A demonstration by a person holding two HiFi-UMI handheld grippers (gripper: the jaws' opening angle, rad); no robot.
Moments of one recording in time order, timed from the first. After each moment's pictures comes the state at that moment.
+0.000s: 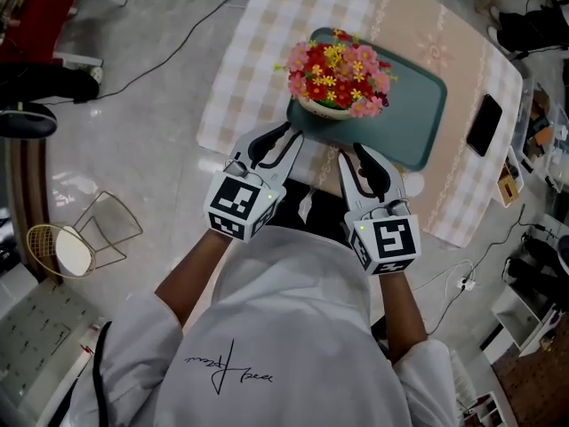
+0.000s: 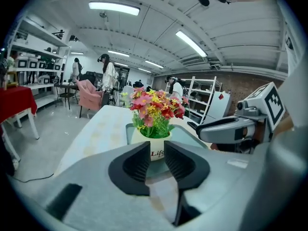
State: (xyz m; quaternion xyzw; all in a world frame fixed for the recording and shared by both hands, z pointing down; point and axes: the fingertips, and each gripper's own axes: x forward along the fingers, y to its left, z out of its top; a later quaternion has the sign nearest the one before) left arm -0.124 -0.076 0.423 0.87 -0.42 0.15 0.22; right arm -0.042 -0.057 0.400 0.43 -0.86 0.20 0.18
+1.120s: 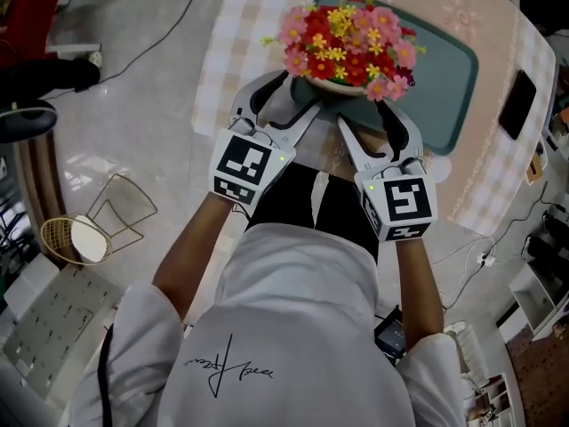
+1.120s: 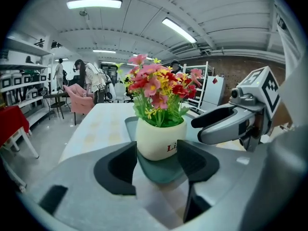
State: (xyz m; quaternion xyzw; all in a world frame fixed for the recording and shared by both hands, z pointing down) left arm -0.118 -0.118 0.475 0.88 -0.39 0.22 0.18; right arm -0.048 -0.095 0.463 0.42 -0.86 0.21 0.21
